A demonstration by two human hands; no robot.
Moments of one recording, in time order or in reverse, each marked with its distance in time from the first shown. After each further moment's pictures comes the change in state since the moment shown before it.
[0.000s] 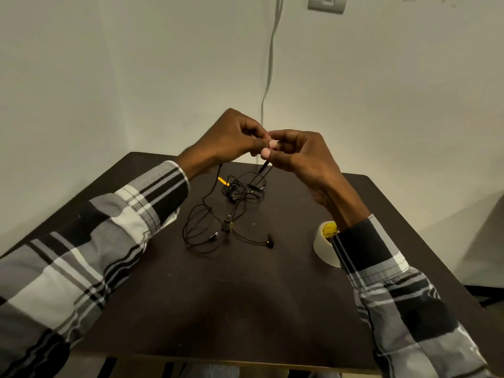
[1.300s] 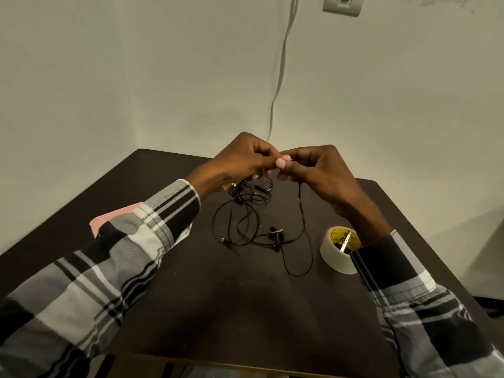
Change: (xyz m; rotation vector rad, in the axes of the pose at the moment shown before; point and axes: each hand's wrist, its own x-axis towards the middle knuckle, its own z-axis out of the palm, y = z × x) left_hand -0.013 -0.020 0.015 -0.240 -0.085 -0.150; right_hand -0.007 0.008 -0.008 -0.206 -0.098 -0.041
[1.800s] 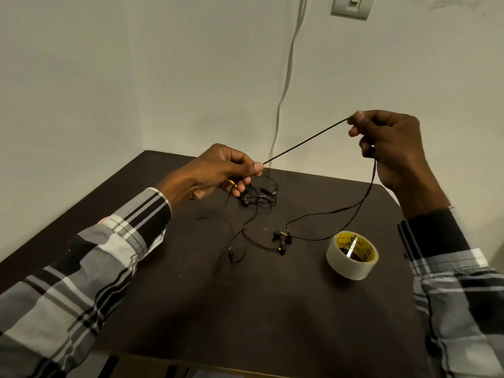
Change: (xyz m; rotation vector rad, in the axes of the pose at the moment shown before) left_hand -0.023 -0.022 -0.036 -0.158 -0.031 -0.166; right_hand 0.024 0.000 -0.074 0.102 0.442 0.008
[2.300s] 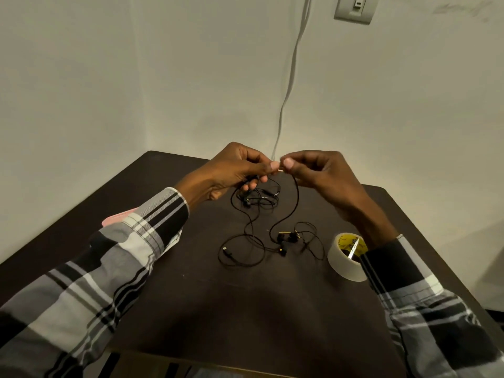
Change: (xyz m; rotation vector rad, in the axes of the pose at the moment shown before) left_hand 0.003 0.011 0.019 0.026 0.041 0.065; right_hand -0.049 0.009 0.062 -0.121 -0.449 0.024
